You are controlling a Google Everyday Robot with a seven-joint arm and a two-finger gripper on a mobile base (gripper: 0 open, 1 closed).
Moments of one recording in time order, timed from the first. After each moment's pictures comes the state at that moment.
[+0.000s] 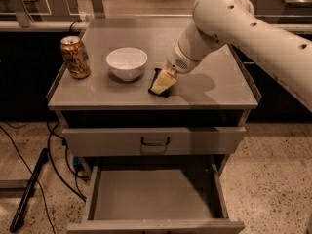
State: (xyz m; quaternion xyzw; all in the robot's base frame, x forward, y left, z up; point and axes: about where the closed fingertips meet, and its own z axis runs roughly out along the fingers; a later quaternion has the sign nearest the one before) arm 0.657 -0.040 0.837 -0.56 0.77 0.09 0.28
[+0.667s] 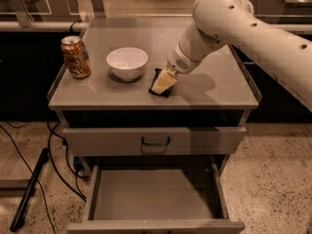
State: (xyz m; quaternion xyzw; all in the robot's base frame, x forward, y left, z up) arm 0.657 -0.040 0.837 -0.56 0.77 0.09 0.28
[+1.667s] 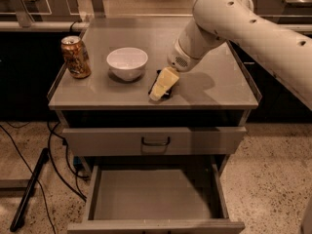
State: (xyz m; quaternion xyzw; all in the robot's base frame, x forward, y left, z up) arm 0.657 -0.040 0.840 -0.56 0.78 0.09 0.26
